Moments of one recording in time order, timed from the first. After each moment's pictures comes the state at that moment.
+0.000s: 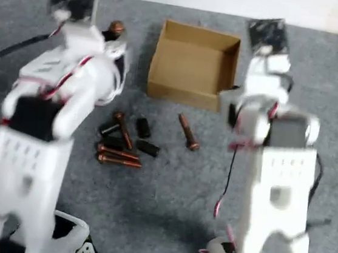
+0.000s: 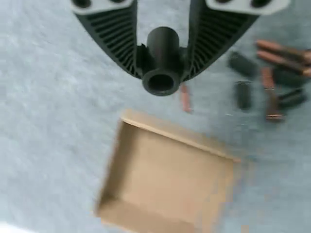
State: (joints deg) left arm 7.4 -36.5 4.4 64.0 11.6; right arm -10.7 -28.6 2.7 79.6 9.1
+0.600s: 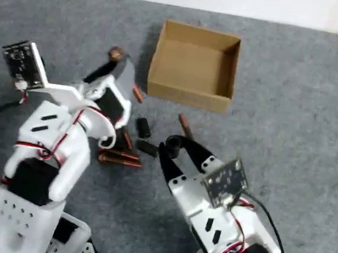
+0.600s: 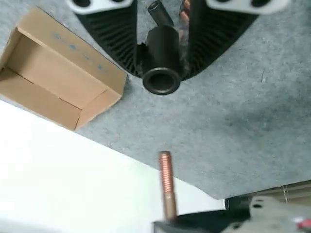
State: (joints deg) left arm 13.8 -61.6 37.7 41.3 40.3; right arm -37.5 -98.5 66.3 49.9 7.8
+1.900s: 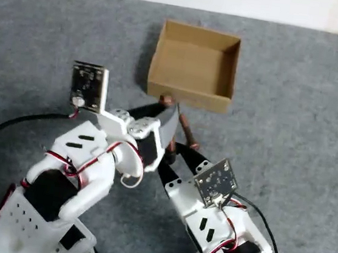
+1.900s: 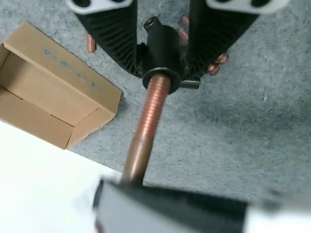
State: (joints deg) left arm 31.8 -62.1 37.8 51.4 34.3; right arm -38.0 -104.3 75.5 49.2 7.8
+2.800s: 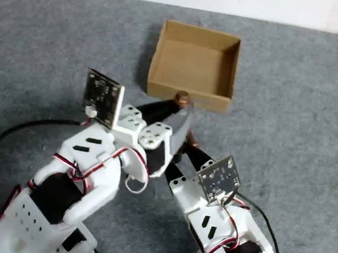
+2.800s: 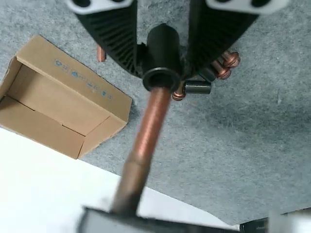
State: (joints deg) left arm 36.2 -62.9 41.0 42.8 24.7; right arm -35.1 -104.3 75.5 50.5 7.7
